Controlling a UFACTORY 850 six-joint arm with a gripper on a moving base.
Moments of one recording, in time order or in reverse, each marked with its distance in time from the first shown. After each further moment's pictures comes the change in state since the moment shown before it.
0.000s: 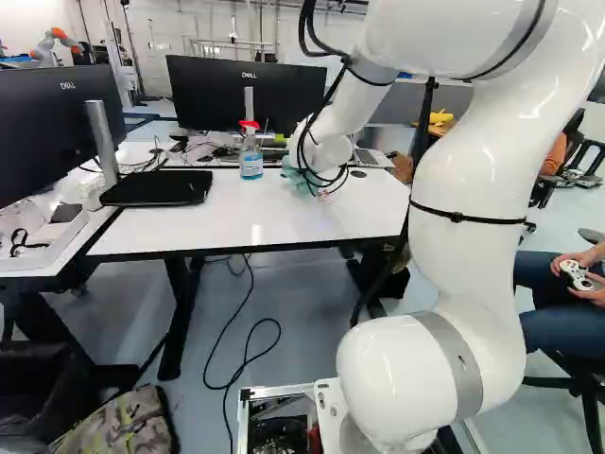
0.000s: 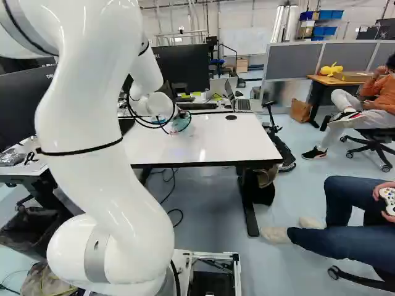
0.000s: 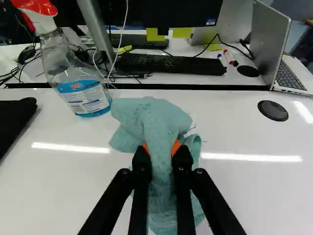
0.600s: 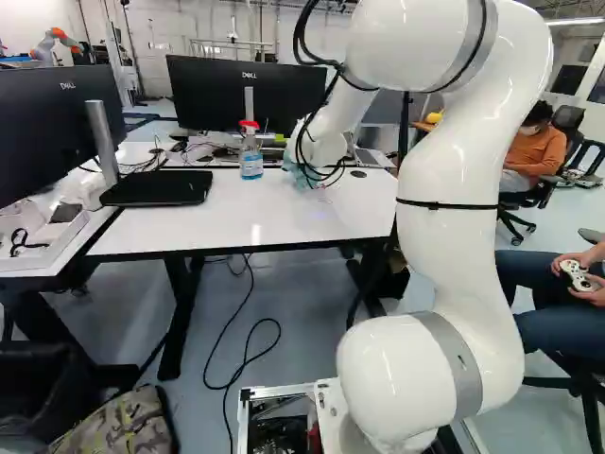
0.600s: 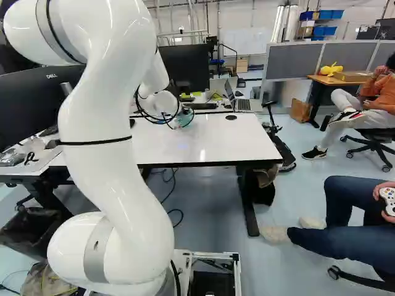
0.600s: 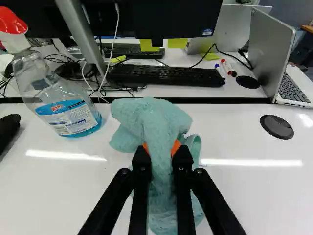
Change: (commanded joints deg) arm -0.6 -7.7 -9.4 0.0 0.1 0.0
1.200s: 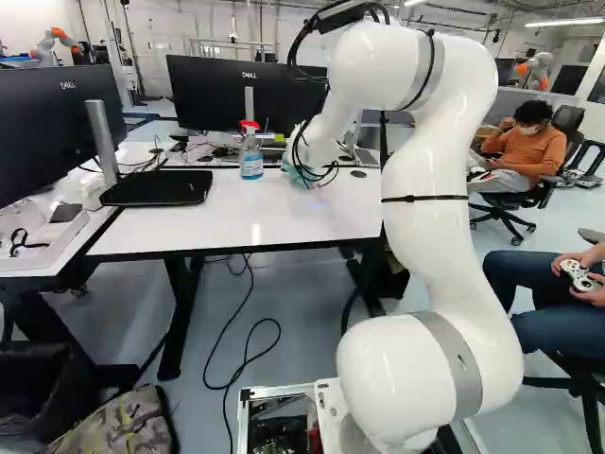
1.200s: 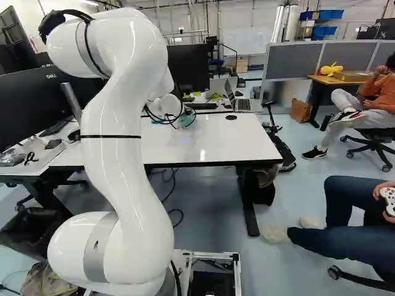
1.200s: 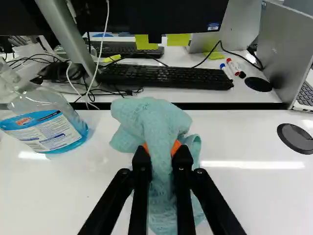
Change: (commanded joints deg) arm -0.2 -9.1 -8.7 0.0 0.0 0.0
